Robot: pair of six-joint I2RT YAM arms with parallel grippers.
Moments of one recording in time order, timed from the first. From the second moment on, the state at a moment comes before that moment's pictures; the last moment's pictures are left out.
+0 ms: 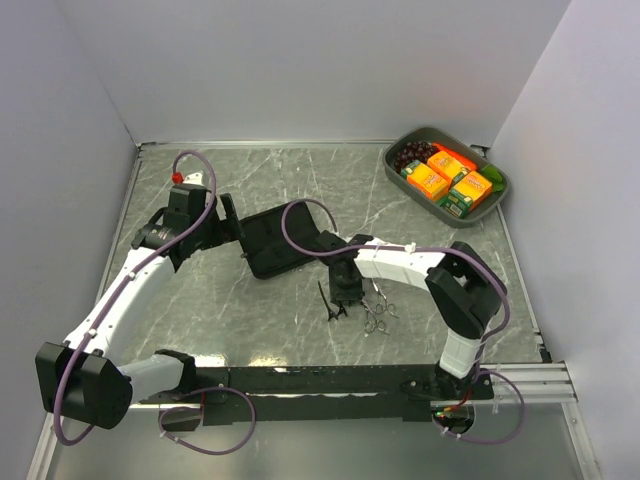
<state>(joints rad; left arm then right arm) -0.26 1.16 1.02 -0.61 -0.08 -0.49 0.84 1.76 1.11 -0.75 0.14 0.81</state>
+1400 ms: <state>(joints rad) -0.16 1.53 0.91 -0.23 0.09 -0.60 0.84 1.66 1.50 -0.93 0.33 0.32</state>
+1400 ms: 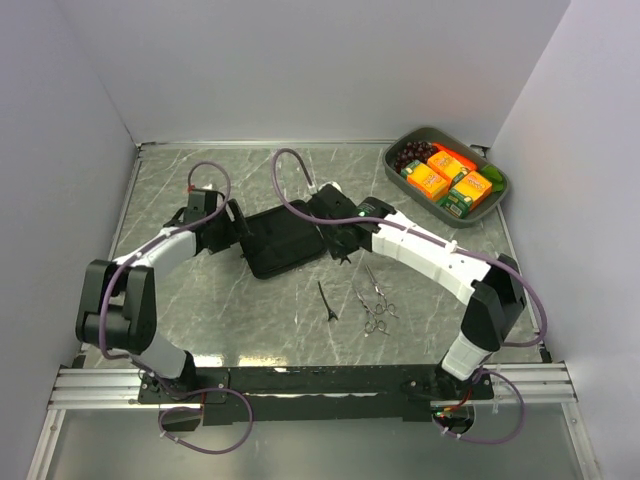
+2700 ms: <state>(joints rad) -0.34 1.85 1.04 0.01 0.16 -0.31 0.65 1.76 1.50 -0.85 0.03 -0.17</state>
